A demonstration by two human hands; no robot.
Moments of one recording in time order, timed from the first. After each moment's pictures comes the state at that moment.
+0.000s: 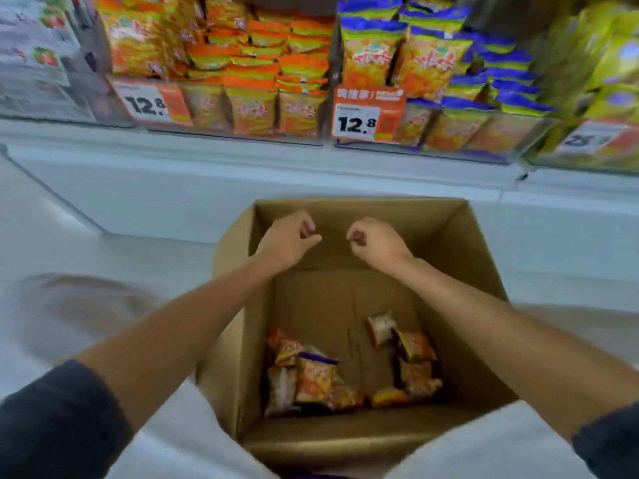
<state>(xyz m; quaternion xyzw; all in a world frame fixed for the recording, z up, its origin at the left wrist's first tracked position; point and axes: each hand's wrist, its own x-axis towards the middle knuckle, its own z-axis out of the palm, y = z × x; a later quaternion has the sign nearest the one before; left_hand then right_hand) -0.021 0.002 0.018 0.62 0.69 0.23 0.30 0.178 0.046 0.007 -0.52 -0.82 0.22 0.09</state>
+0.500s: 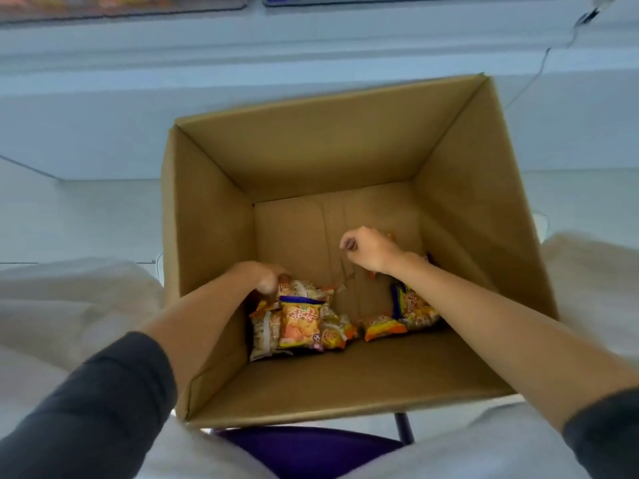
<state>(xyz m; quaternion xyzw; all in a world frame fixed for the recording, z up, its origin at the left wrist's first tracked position) -0.004 -0.059 -0.148 0.52 0.57 -0.41 0.49 0.232 -0.011 -0.147 -0.52 -0.72 0.45 -0.09</state>
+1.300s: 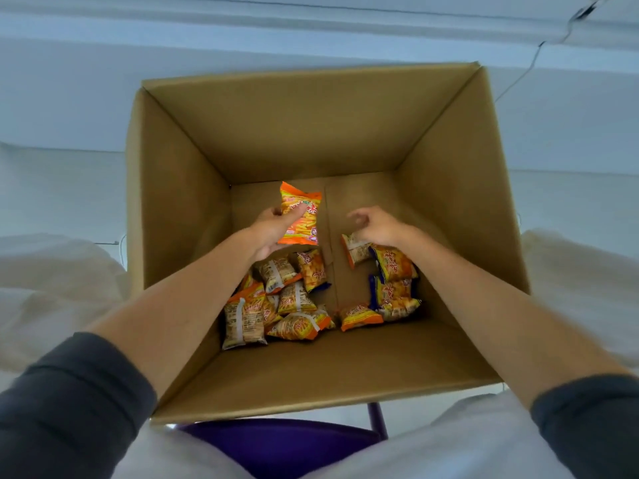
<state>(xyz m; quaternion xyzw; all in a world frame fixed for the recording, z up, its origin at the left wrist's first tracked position) 0.050 -0.028 -0.134 0.18 0.69 0.19 0.67 0.271 0.017 -0.152 -0.60 -0.60 0.53 -0.10</state>
